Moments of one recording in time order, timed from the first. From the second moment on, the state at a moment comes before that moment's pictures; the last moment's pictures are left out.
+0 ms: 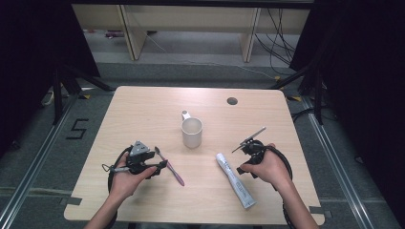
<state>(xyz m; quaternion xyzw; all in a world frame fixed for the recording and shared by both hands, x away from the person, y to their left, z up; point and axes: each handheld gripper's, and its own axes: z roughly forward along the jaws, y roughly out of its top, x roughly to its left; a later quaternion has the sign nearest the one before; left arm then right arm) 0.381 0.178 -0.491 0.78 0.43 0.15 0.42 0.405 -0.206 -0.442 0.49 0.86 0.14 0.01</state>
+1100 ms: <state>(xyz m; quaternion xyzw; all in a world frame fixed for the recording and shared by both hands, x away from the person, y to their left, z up) 0.421 0.129 -0.480 0.79 0.57 0.07 0.20 0.405 -0.217 -0.432 0.52 0.84 0.15 0.02</state>
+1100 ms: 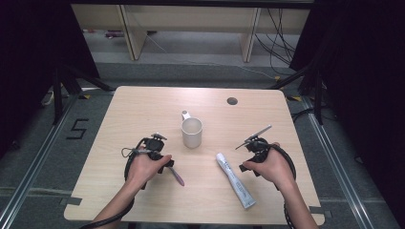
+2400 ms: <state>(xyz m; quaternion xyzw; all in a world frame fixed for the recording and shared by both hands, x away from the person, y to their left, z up) 0.440 0.118 -0.479 0.82 0.56 0.04 0.08 0.404 -0.227 -0.433 0.53 0.84 0.15 0.02</state>
